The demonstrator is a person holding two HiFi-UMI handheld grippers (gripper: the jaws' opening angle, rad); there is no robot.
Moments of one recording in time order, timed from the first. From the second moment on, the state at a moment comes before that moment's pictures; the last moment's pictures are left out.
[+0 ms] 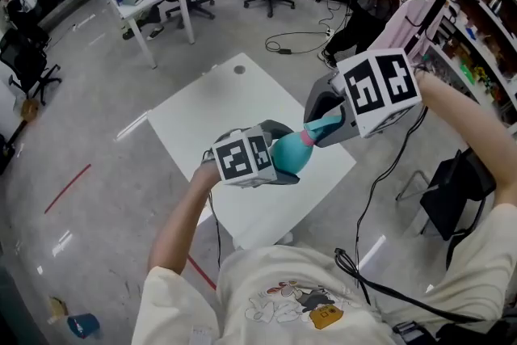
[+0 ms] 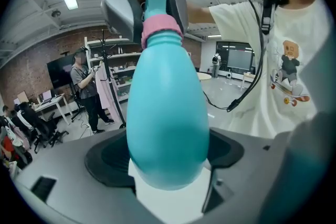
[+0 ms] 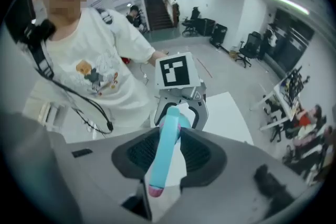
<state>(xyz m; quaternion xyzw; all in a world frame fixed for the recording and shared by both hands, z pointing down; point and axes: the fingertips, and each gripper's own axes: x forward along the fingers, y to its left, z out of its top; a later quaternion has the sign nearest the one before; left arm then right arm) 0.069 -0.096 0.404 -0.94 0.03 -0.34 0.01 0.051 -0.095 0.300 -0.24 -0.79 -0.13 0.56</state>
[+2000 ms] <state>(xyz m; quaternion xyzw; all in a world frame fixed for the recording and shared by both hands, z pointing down) 0.062 -0.161 0.428 -0.92 0.28 -0.28 -0.06 0.057 -0.160 0.257 -0.01 -0.85 -0.01 0.53</state>
